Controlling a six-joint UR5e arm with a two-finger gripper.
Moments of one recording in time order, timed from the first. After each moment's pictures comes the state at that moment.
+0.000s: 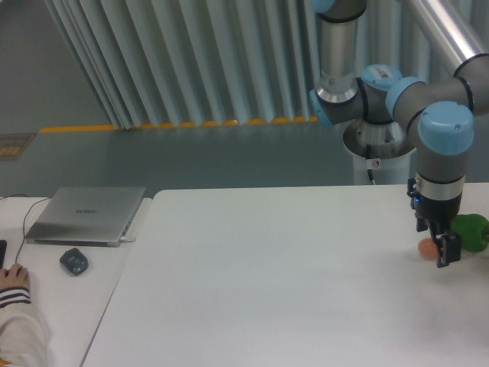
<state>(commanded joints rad) 2.45 -1.86 -1.55 -1.28 1.57 1.59</state>
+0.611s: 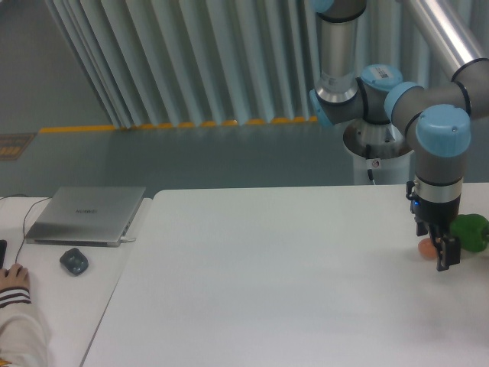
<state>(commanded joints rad) 2.45 -1.86 -1.60 -1.18 1.56 1.56</state>
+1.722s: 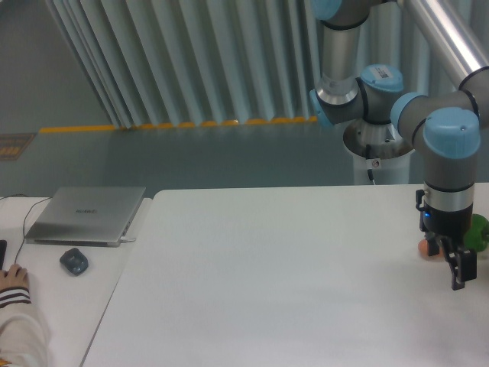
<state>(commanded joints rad) 2.46 -1.94 -1.52 -1.12 1.55 1.56</state>
